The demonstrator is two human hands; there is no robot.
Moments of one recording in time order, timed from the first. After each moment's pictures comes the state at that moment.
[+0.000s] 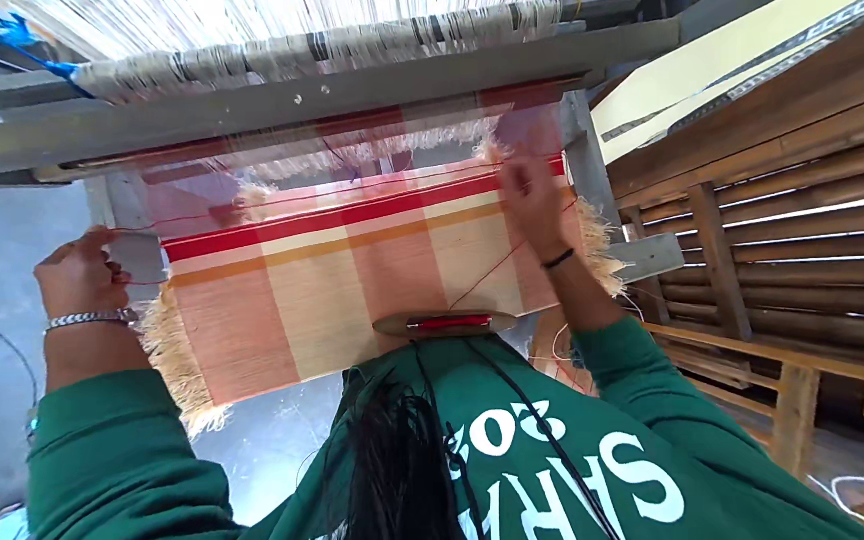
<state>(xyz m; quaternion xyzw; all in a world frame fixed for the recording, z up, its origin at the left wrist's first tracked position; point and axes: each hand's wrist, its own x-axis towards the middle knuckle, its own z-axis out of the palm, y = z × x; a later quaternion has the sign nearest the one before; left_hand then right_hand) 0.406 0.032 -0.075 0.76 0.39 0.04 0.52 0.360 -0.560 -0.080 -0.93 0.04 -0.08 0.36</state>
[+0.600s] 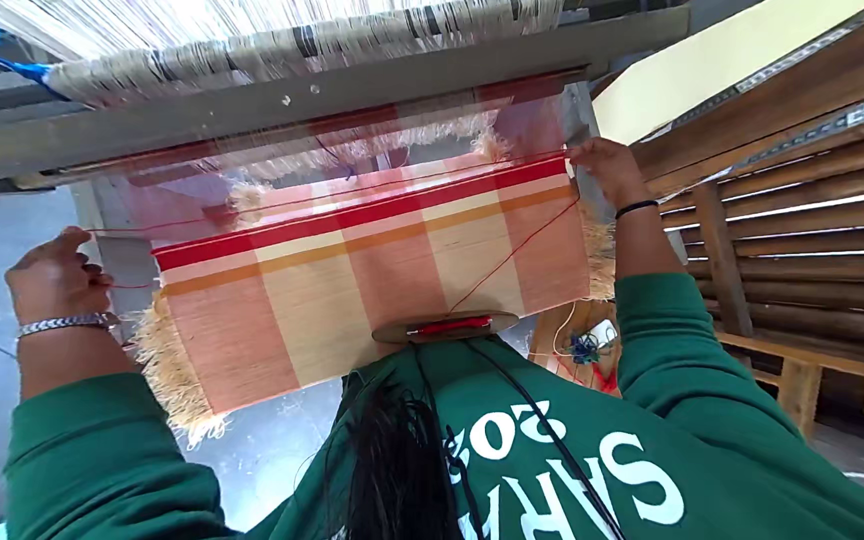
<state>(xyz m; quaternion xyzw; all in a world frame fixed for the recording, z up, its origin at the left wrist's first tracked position) 0.421 0.042 -0.074 0.76 0.39 0.03 0.53 0.406 -0.724 -0.112 -0.85 0.21 0.07 0.48</state>
